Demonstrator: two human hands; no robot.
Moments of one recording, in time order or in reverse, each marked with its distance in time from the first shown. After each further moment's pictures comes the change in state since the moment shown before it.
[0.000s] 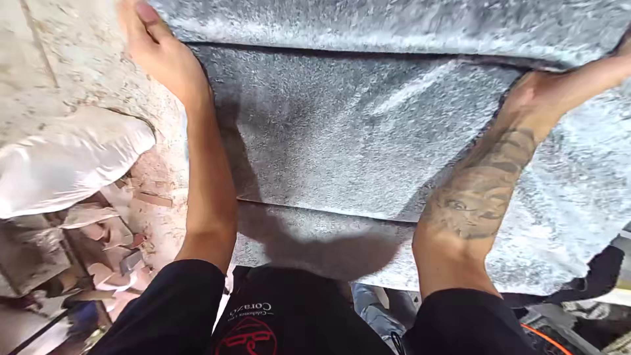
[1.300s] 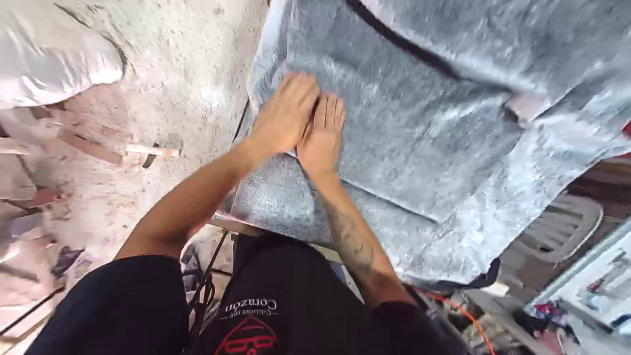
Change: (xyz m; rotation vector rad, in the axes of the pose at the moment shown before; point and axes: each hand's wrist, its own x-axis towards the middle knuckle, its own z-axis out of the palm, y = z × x) left_hand -0.109 -0.036 -0.180 0.258 -1.079 0.537; right_hand -0.474 0.015 0.200 -1.322 -1.002 -0.421
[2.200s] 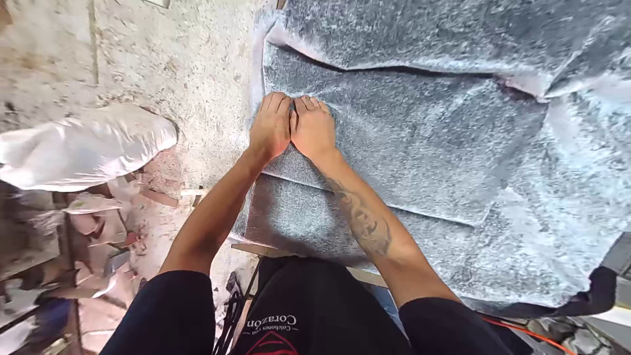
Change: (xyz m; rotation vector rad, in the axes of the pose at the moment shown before) left_hand 0.063 -0.027 -0.011 0.136 0.103 -0.096; right_hand 0.104 0.023 -0.008 -0.015 -0.067 -0.054
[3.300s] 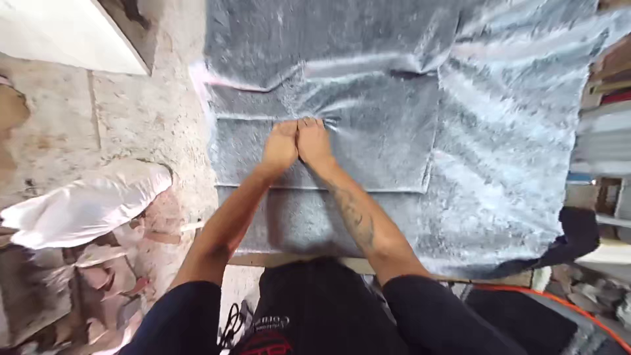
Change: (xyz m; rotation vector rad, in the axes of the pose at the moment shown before) left_hand 0.017 0.184 0.038 0.016 -0.328 0.021; right_hand -0.099 0.128 -0.077 0.130 -0.080 0.218
